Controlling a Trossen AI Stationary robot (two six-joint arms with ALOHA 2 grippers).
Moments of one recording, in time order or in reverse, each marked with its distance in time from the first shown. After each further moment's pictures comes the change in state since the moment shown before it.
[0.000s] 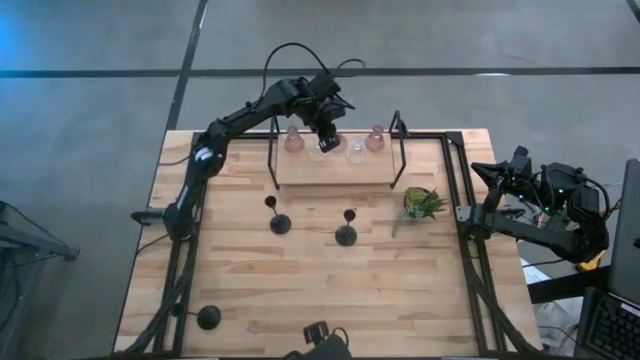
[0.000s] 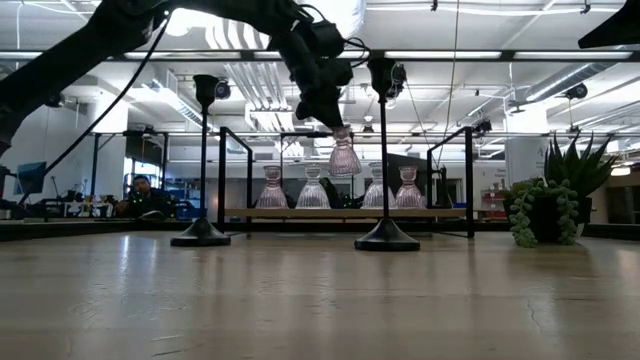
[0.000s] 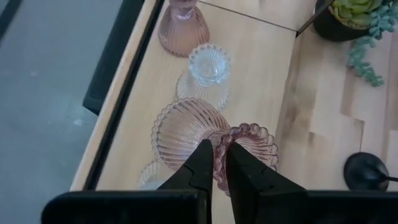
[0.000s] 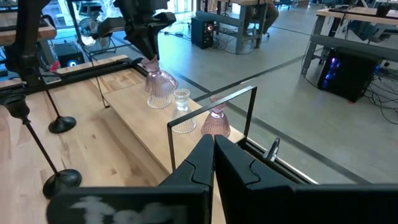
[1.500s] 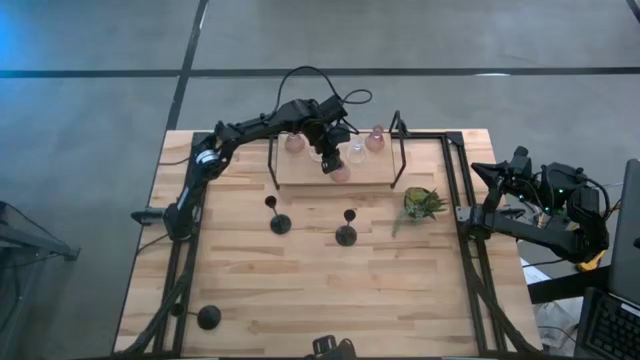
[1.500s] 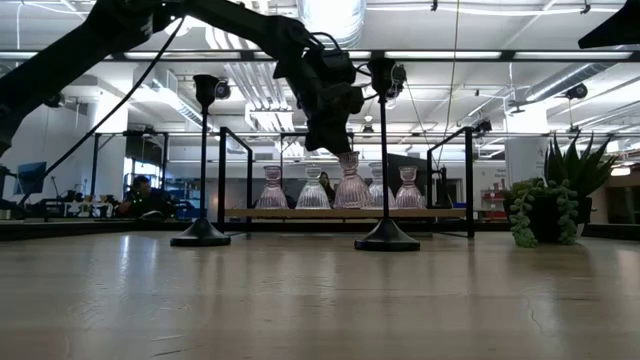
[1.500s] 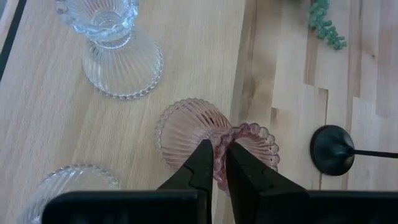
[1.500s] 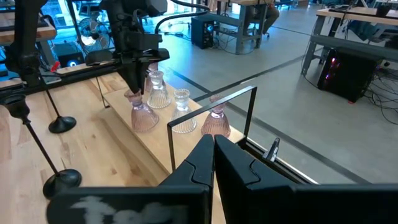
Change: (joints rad) left arm -0.047 0.008 -0.245 0.131 0.129 0.012; right arm 0.000 0.000 0.000 0.000 0.000 0.000
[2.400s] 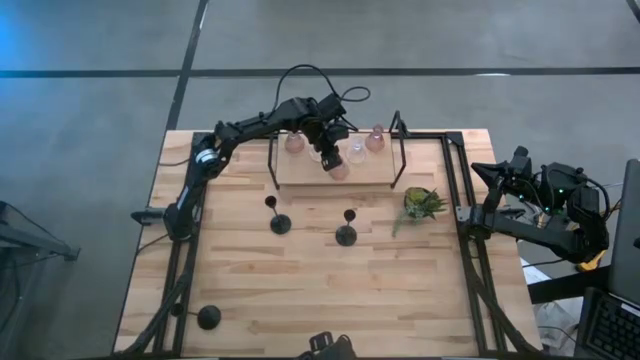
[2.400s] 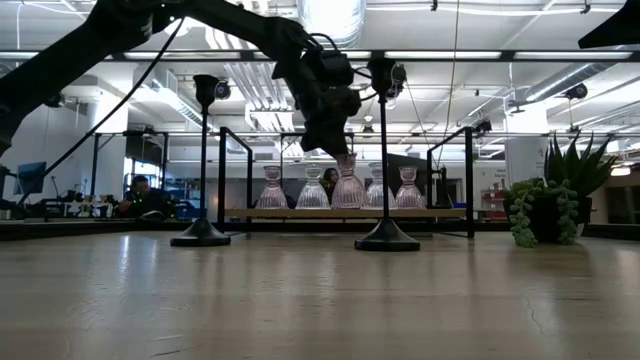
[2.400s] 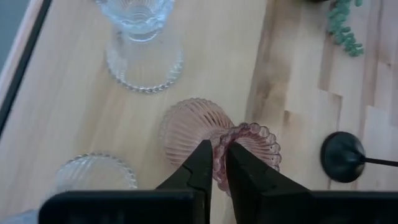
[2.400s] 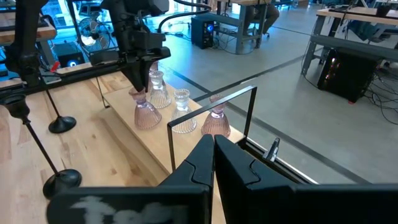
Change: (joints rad) left arm 0.014 0.001 -0.002 -0.001 -0.033 -0.041; right arm 0.000 0.000 0.000 0.000 0.000 0.000
